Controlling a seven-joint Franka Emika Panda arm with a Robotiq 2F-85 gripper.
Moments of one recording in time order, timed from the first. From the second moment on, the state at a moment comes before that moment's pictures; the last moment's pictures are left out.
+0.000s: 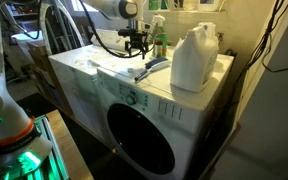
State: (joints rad) arm 0.03 0.35 0.08 -1.63 -0.08 1.92 -0.32
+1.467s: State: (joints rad) arm 0.00 0.36 0.07 -1.69 -0.04 1.92 -0.36
